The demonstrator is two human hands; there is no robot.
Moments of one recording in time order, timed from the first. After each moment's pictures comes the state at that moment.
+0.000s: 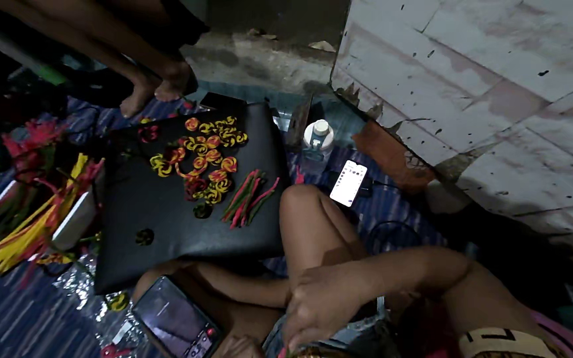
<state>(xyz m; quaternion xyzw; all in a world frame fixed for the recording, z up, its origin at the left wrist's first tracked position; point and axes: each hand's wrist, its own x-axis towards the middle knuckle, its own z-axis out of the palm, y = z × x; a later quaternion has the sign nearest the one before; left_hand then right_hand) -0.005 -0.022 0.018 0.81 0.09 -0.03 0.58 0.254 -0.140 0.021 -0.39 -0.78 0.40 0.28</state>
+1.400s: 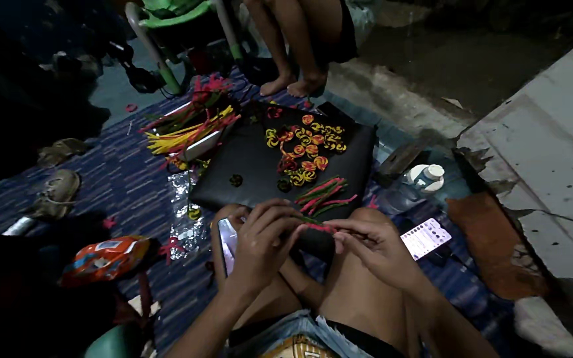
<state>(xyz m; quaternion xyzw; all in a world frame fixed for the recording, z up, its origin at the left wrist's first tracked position) 0.062 0.024 0.047 0.87 0.21 0.43 0.12 0.267 -0.094 0.038 -0.49 -0.60 0.30 0.55</state>
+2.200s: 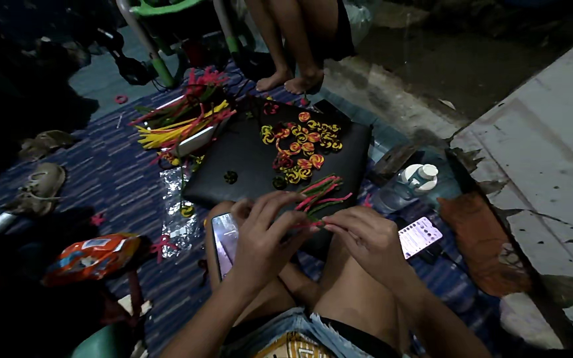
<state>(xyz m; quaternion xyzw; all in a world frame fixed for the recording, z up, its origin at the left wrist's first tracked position) 0.075 0.022 0.055 0.88 0.21 0.42 0.10 0.270 -0.082 0.027 -0.56 -0.69 -0.04 0.46</state>
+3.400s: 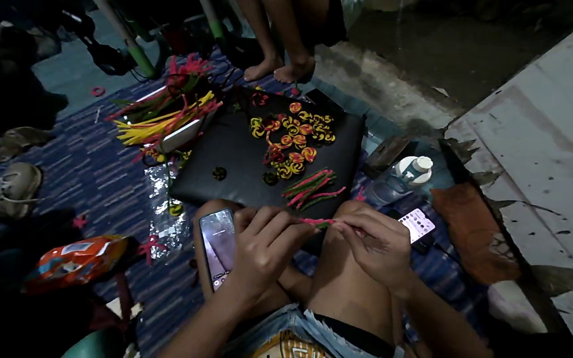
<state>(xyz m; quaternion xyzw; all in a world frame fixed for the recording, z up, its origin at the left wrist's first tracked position) 0.086 0.015 0.049 0.87 0.17 0.45 0.04 0.275 -0.090 0.026 -0.54 -0.63 0.00 0.56</state>
